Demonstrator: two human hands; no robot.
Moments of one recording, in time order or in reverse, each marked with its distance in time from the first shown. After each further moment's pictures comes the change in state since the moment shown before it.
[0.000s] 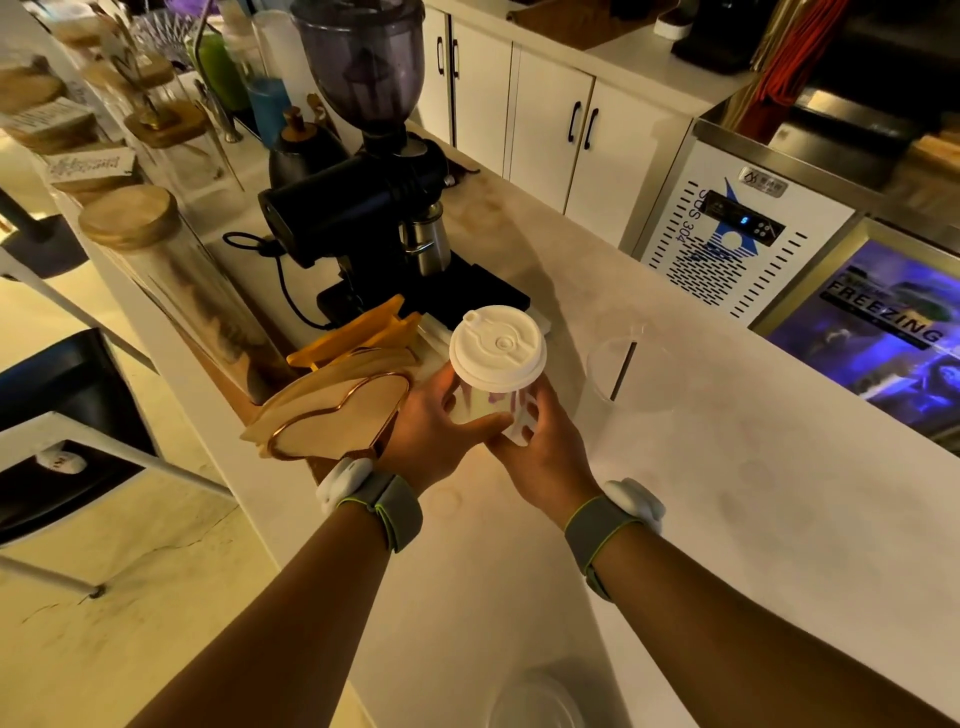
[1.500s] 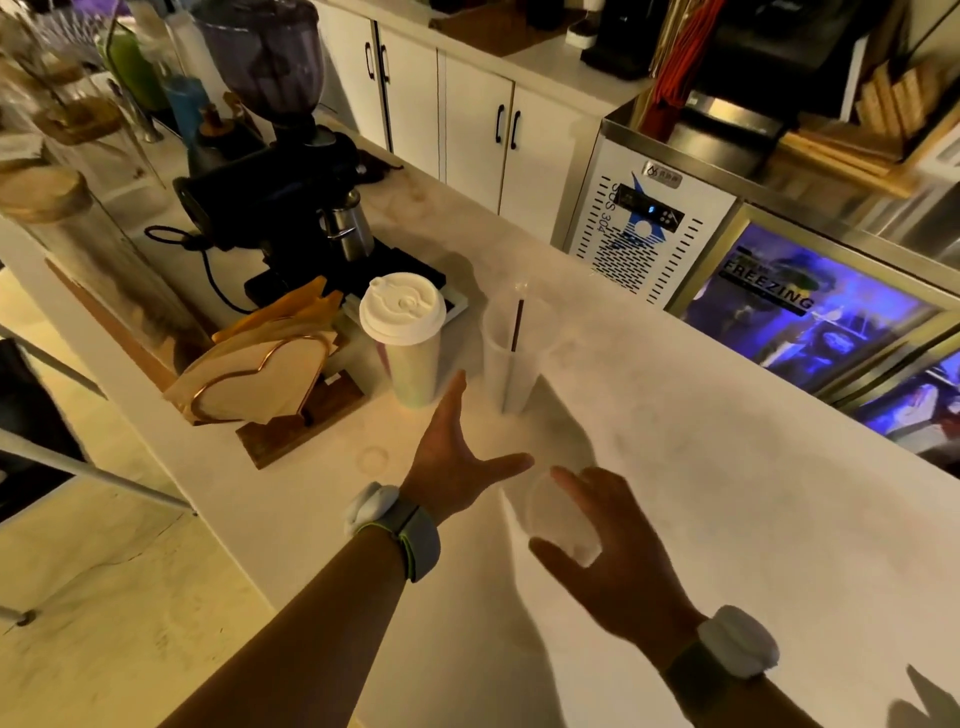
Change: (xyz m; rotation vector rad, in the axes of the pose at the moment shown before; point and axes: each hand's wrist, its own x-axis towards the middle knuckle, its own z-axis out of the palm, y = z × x) left_hand -0.073 0.032 0.097 -0.006 -0.129 -0.127; right_hand -0.179 0.024 -0.134 -0.492 -0.007 -0.163
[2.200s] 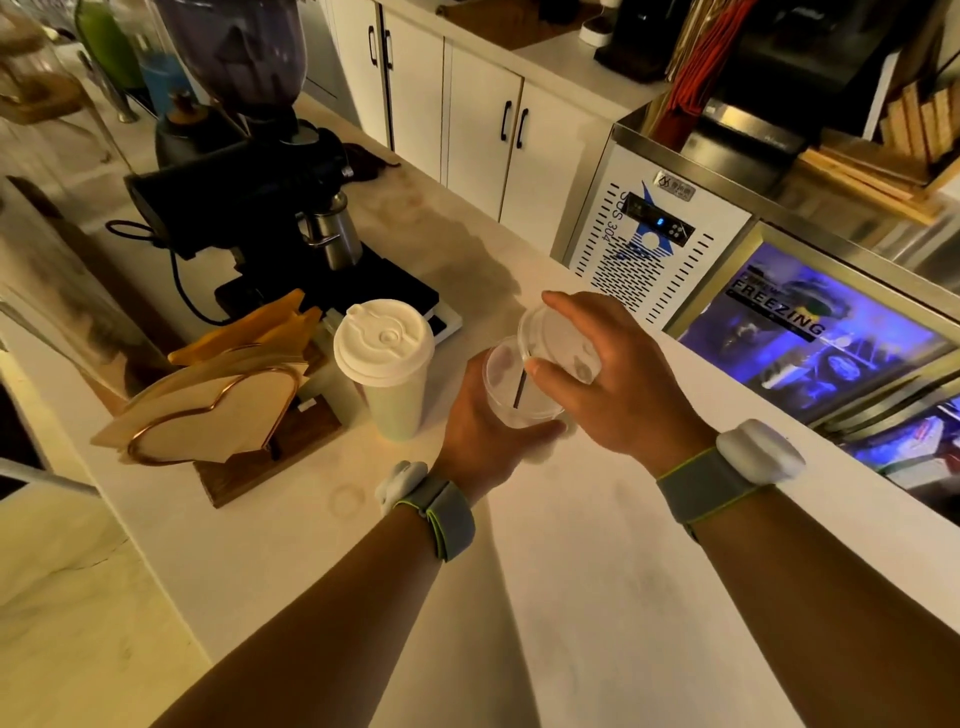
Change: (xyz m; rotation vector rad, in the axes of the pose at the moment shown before) left_hand 0.073 0.045 0.026 -0.220 0.165 0.185; right_hand 0.185 -0.022 -0.069 0.016 0.106 -0.185
